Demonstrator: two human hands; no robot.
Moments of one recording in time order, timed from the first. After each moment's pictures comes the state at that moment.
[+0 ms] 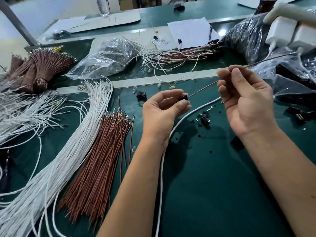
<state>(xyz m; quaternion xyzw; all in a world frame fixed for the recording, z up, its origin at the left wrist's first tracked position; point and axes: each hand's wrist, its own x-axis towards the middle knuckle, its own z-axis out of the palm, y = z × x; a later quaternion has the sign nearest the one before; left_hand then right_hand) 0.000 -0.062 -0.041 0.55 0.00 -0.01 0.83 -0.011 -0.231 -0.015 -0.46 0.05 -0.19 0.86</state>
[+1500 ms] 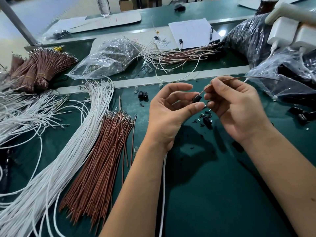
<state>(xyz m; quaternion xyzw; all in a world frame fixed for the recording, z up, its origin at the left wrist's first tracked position) -0.007 -0.063 -0.033 0.54 -0.11 -0.04 0.84 -0.014 -0.219 -0.019 -0.52 0.04 -0.09 0.85</state>
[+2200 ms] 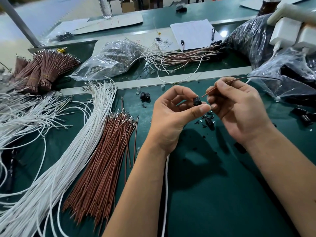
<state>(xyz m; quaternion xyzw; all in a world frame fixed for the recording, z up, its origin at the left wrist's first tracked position) -0.011 -0.063 -0.028 0.51 -0.16 -0.08 0.84 -0.017 -0.216 -0.014 -0.51 0.05 -0.08 0.86</state>
